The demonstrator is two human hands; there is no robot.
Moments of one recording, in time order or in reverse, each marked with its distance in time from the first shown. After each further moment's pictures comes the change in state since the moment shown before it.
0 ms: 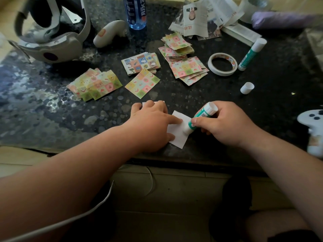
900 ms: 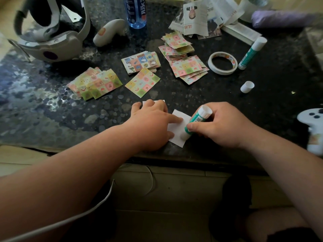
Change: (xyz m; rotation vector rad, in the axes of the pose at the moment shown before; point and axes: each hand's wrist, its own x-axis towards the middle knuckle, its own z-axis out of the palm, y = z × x) left_hand -0.001 0.002 -0.003 -0.019 -0.030 -0.015; right_hand -0.006 -0.011 0.002 -0.130 -0.081 -0.052
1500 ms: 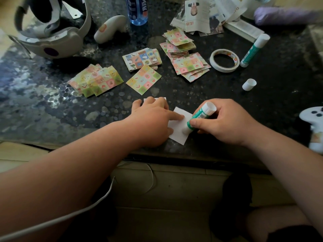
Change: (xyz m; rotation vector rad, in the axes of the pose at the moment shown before) left_hand 0.000 -0.001 -0.001 -0.022 -0.012 -0.003; right_hand 0.003 0.009 -0.001 0.069 0.015 -0.064
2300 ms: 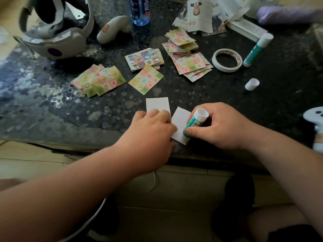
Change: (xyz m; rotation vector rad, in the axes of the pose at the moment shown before) left_hand -0.044 0.006 0.018 0.097 0.186 0.147; right_hand -0.002 -0.010 0.005 -0.112 -0.148 -0.085
